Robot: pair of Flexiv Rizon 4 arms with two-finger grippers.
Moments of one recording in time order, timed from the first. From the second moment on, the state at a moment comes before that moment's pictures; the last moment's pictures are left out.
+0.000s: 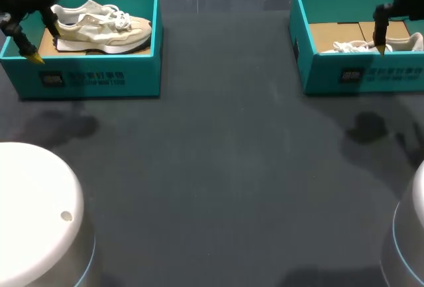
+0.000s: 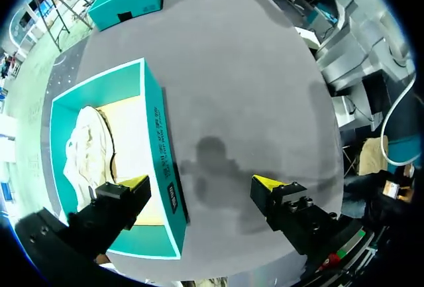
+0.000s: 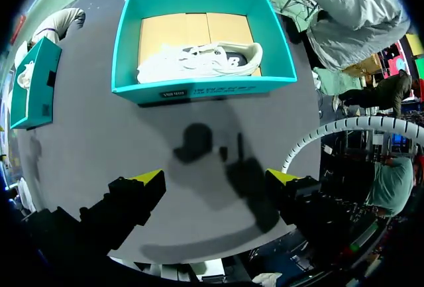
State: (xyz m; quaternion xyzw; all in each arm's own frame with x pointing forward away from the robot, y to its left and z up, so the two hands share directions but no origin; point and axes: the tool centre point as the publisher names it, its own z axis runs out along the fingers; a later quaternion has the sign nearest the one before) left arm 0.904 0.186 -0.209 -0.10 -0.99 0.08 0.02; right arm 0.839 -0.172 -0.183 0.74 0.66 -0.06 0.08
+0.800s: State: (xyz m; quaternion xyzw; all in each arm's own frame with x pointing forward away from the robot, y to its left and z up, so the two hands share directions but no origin) left arm 1.003 0.260 -0.201 -0.43 -0.90 0.04 0.02; right arm 0.839 -0.172 -0.183 0.74 0.66 -0.06 0.08
